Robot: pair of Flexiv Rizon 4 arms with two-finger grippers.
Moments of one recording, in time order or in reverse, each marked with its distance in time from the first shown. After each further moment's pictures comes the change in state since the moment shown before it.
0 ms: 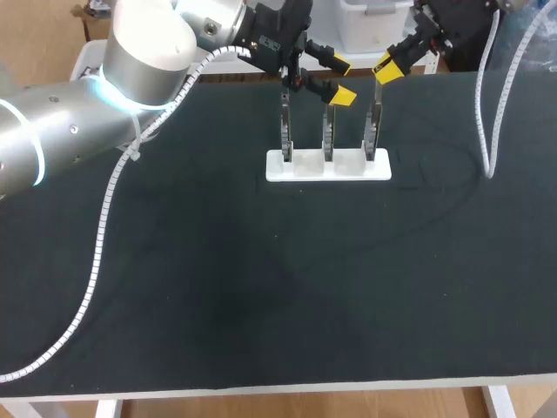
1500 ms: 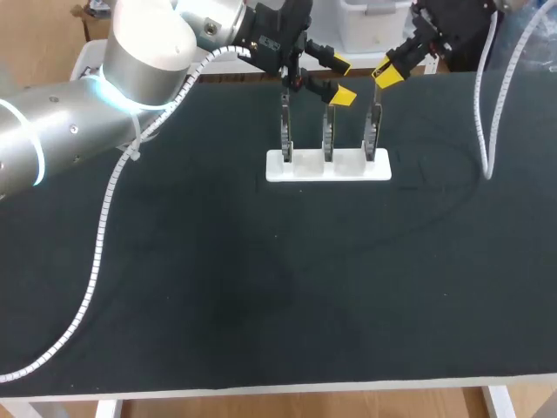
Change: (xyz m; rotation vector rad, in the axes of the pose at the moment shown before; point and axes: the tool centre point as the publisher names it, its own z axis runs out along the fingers) left arm 0.000 0.000 0.000 0.000 0.000 0.000; right arm 0.003 0.004 0.004 -0.014 0.024 -0.004
